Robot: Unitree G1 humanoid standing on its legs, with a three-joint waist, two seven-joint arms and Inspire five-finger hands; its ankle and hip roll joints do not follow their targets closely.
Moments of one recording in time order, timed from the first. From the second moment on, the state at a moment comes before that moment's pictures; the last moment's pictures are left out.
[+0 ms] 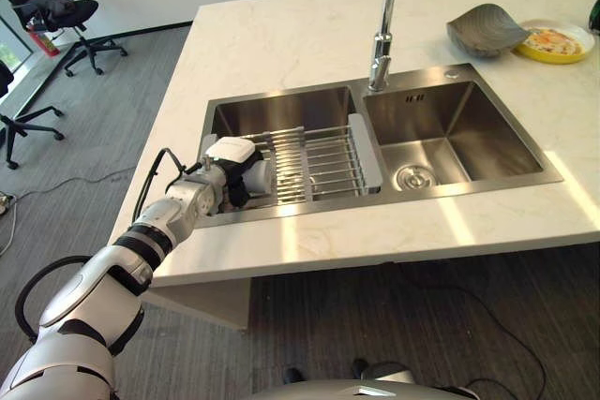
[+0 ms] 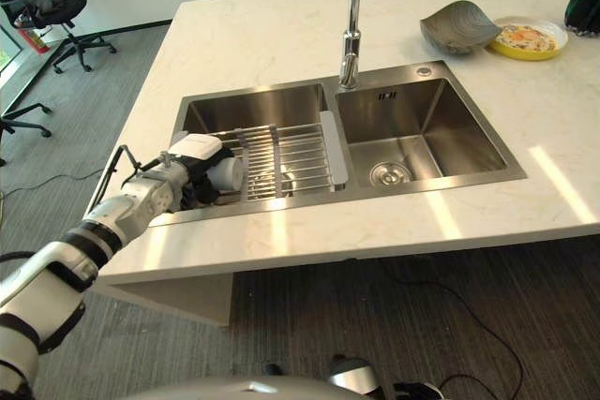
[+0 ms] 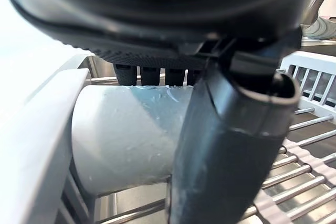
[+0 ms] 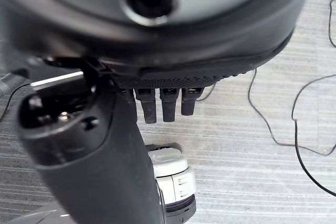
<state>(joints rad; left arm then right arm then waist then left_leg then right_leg) -0.72 0.70 -0.72 0.61 0.53 -0.03 0.00 0.06 -0.32 0.20 1.31 0.12 0.00 0.10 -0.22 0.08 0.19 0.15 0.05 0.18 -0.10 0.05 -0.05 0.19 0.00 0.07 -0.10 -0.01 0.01</state>
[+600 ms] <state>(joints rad) -0.22 0.43 -0.02 -0.04 -0.15 -0.11 0.28 0.07 -0.27 0.18 1.30 0.12 0.00 0.06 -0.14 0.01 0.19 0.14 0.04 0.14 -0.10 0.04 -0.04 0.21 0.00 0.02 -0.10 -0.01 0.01</state>
